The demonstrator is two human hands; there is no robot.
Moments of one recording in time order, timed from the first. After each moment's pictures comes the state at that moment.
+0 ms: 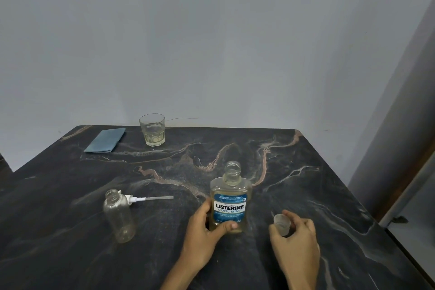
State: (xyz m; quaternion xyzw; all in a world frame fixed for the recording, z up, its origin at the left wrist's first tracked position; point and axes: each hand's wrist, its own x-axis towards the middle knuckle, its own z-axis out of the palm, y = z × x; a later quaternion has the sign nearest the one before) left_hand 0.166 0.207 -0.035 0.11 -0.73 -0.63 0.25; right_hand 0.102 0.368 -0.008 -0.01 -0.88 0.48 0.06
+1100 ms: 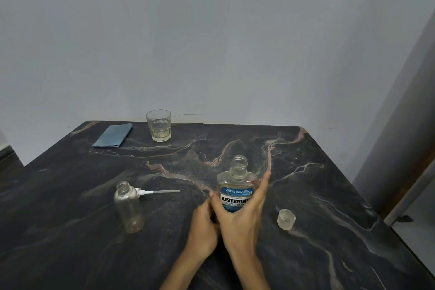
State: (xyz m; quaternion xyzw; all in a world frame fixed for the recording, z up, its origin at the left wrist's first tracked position) left_hand 0.165 0.207 -0.035 0.13 -0.72 -0.61 0.29; right_hand 0.133 0.275 -0.007 0.21 -0.72 0.64 0.17
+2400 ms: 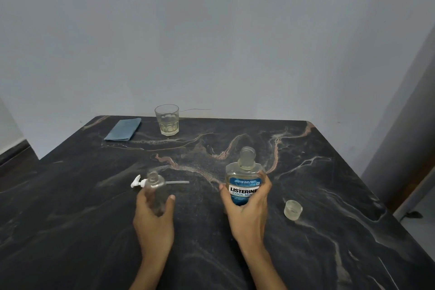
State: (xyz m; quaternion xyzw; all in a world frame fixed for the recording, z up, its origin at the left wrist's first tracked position) left_hand 0.238 0.161 -0.020 0.39 -0.63 -0.49 0.46; right_hand 0.131 0.278 -0.023 0.20 -0.74 0.63 0.10
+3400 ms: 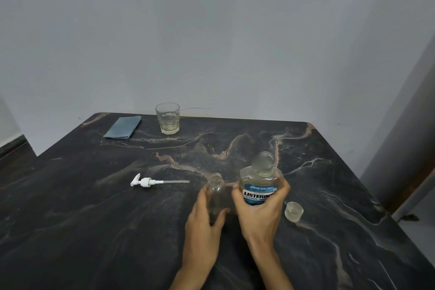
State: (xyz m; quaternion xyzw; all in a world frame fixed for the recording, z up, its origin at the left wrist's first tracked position) left_hand 0.211 0.220 -0.020 0.26 -0.79 -0.45 0.32; right_hand 0.128 0.288 -0.009 0.16 -0.71 0.67 0.18
